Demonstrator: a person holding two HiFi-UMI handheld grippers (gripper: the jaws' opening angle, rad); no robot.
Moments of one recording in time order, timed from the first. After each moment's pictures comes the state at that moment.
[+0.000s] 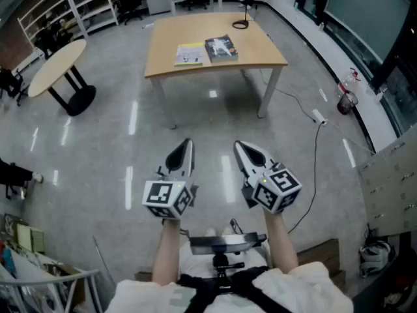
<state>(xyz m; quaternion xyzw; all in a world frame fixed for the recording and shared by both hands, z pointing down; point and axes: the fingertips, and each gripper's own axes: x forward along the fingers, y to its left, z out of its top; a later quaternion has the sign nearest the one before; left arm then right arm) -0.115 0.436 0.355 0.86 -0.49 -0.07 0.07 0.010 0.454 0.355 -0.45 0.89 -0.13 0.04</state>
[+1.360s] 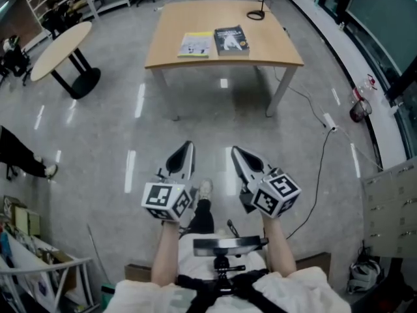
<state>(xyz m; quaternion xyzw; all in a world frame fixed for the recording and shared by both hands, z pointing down) -0.086 0.351 0.417 0.84 -0.52 -0.05 0.11 0.035 0.368 0.407 -0.39 0.90 -0.19 0.05</state>
